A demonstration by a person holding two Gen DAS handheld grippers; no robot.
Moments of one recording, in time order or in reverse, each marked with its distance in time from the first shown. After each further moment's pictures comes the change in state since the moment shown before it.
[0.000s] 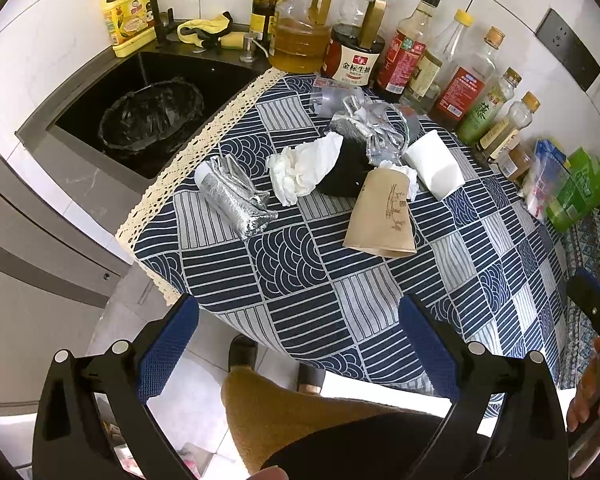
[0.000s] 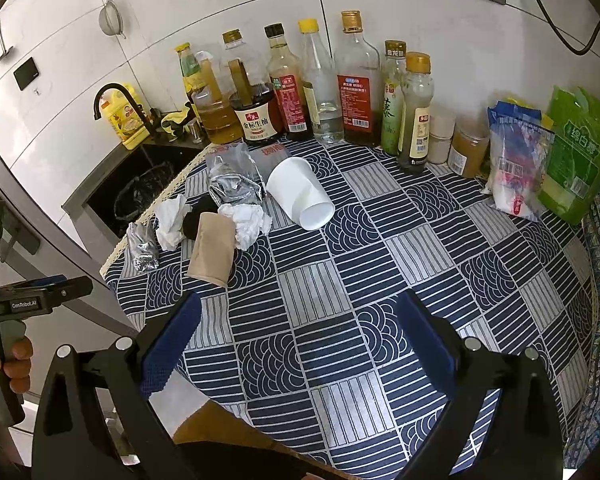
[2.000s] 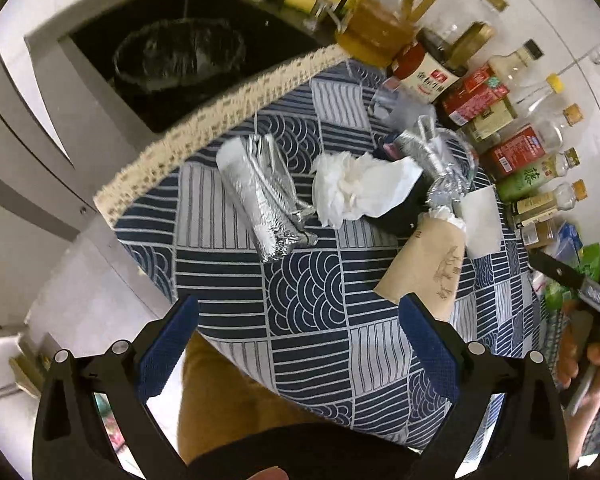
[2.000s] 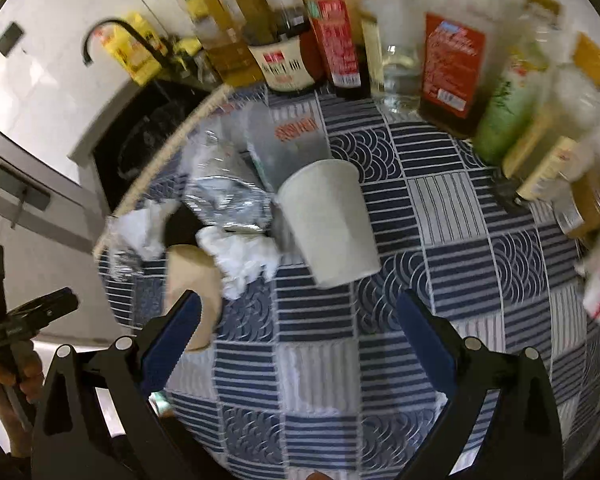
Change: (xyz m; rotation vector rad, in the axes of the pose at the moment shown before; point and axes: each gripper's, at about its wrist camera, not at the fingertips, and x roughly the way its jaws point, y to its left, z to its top) left arm 0.068 0.057 0.034 -0.308 0.101 -0.084; right arm 0.179 -0.011 0.125 -0.168 0.395 0.168
